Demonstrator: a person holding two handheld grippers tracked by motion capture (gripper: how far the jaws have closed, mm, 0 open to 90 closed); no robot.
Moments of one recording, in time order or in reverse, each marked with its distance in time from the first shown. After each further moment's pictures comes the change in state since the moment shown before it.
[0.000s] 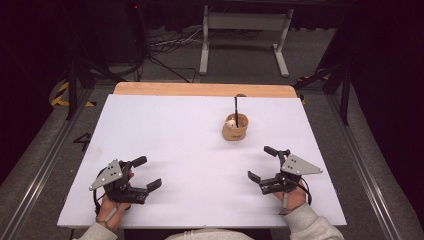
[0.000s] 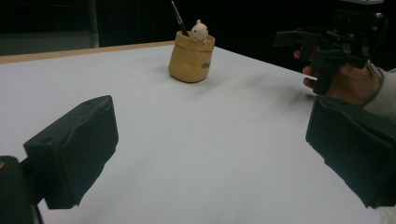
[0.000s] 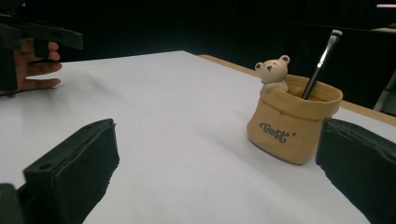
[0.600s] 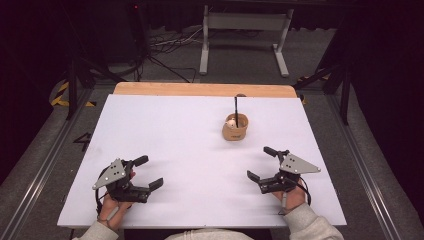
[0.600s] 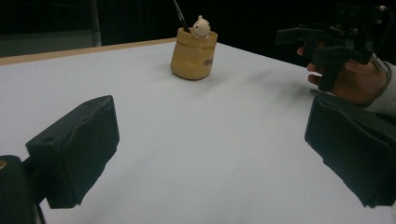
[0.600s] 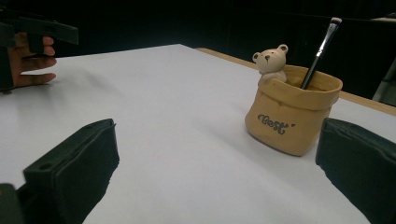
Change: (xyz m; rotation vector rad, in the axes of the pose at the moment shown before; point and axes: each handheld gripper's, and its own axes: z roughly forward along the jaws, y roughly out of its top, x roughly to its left) left arm -0.001 0.002 0.004 0.011 0.009 0.022; right arm -0.001 -0.002 0.003 0.025 -0.011 0.018
